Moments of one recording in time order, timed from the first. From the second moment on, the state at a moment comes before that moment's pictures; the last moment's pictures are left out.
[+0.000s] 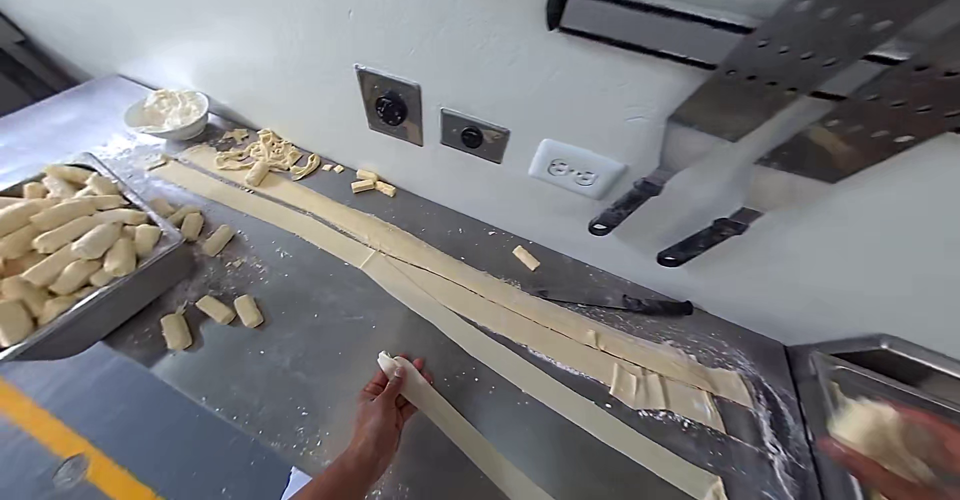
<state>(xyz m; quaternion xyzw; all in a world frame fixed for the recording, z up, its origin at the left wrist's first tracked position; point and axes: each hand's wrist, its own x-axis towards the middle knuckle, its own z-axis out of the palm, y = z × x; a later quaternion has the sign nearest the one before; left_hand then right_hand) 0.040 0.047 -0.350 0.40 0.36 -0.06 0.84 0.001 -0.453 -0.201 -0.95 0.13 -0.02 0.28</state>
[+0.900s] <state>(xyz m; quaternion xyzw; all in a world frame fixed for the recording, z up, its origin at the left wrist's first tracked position) 0.058 0.058 -0.345 0.41 0.38 -0.07 0.83 0.172 -0.136 -0.344 -0.91 -0.27 -0.15 0.29</state>
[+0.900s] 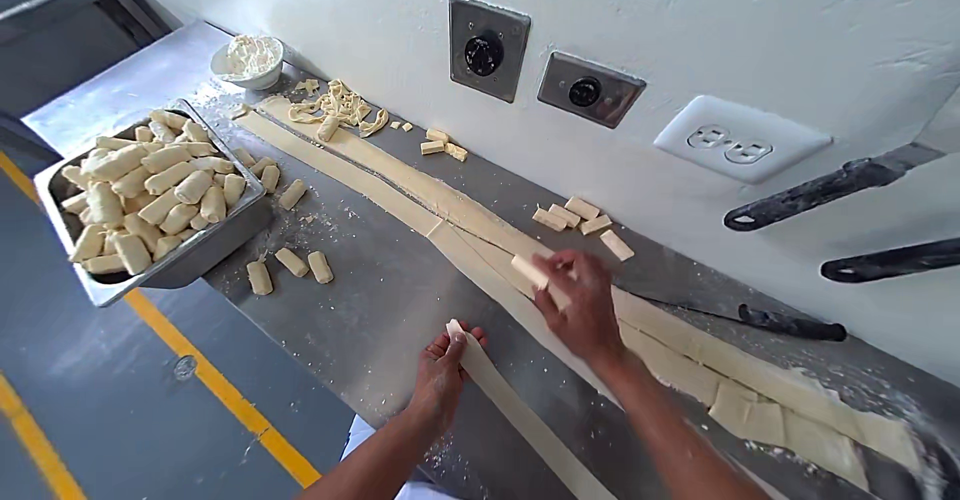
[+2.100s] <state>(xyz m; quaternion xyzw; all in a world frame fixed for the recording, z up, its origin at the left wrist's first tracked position) 0.053 0.156 -0.381 0.92 -0.08 0.20 0.32 0.126 -0.094 -0.340 -0.61 -0.12 0.57 0.55</state>
